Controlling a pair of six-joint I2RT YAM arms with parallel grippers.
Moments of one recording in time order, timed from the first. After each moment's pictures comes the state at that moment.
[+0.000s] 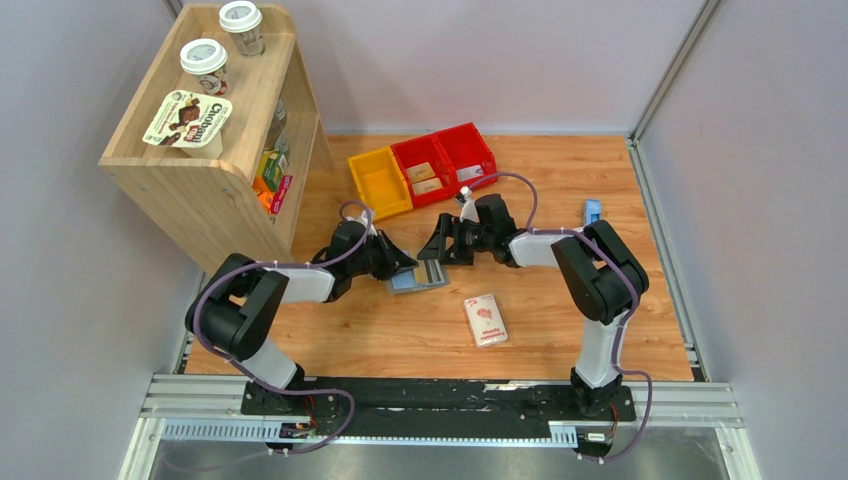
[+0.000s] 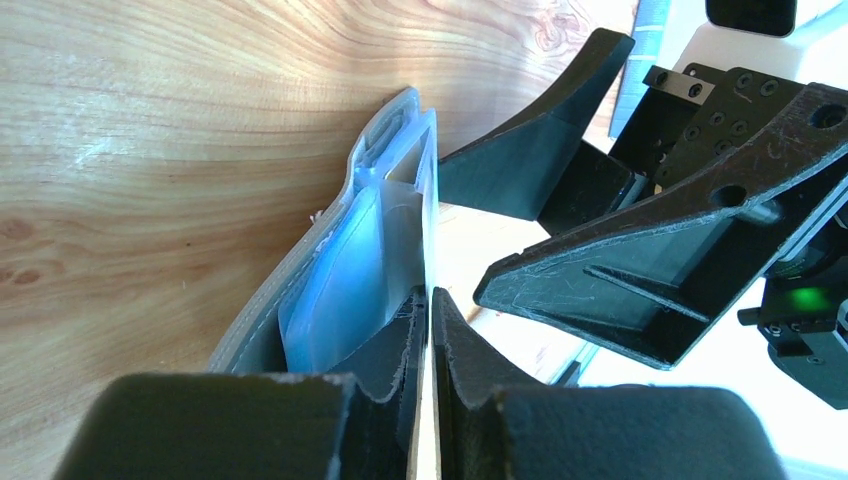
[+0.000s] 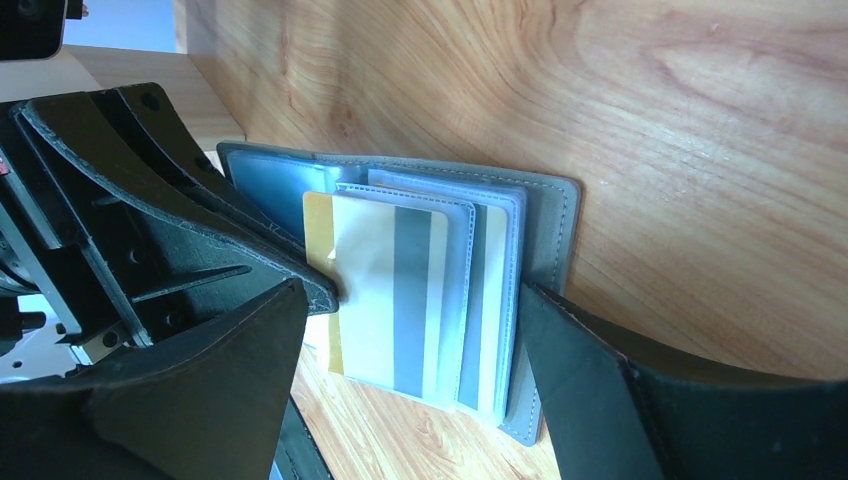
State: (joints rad) left arm -0.47 1.60 0.56 0.49 0.38 -1.03; right arm 0.51 1.91 0.96 0.29 -0.62 0.69
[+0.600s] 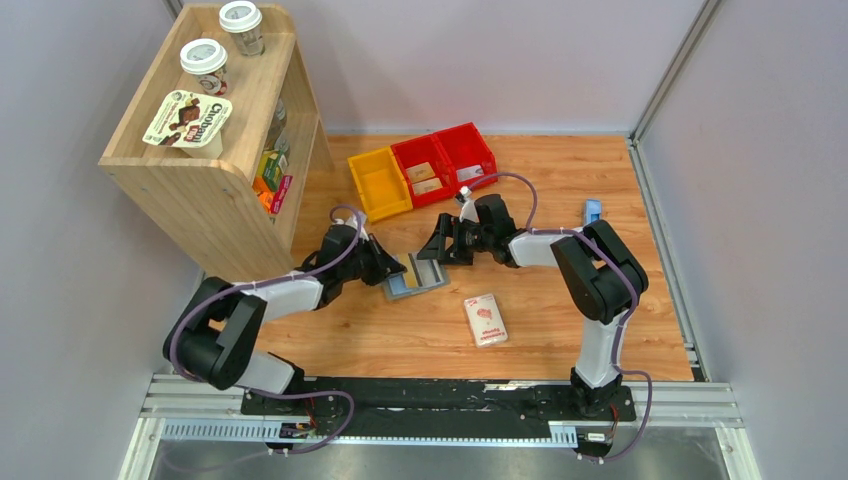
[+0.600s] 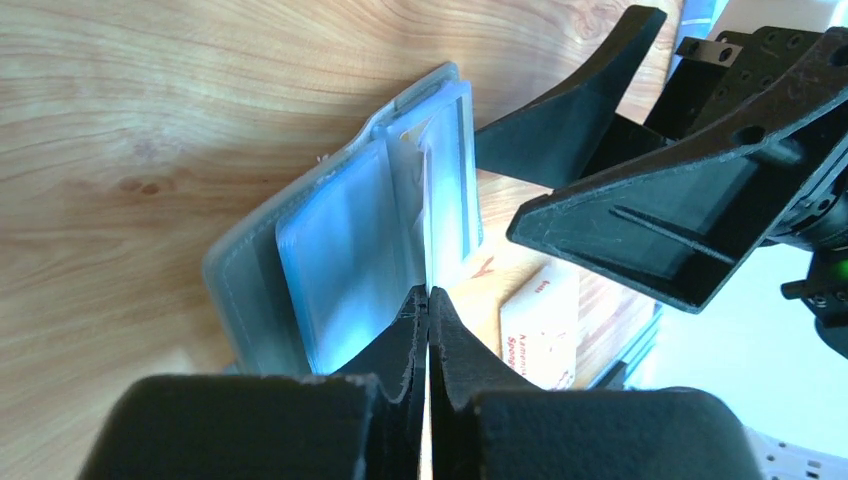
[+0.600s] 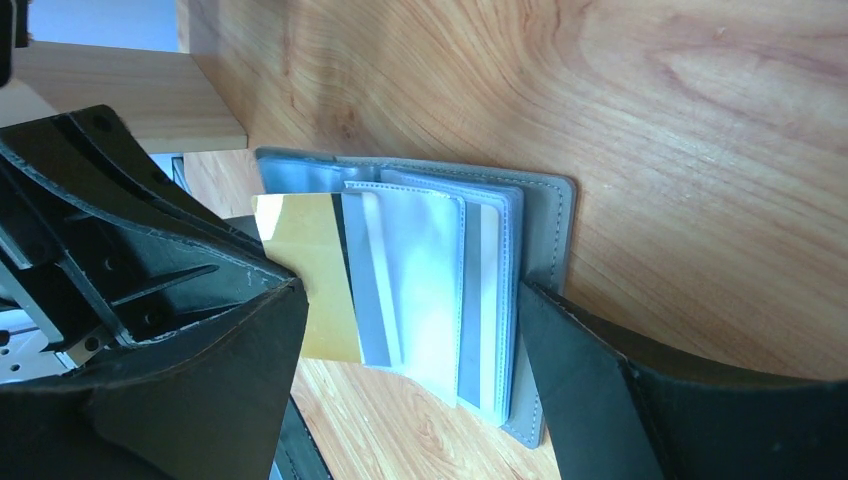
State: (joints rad) left arm -0.45 1.45 0.51 0.35 0.33 -0.95; right arm 0.51 1.92 0.96 0.30 -0.63 0.70
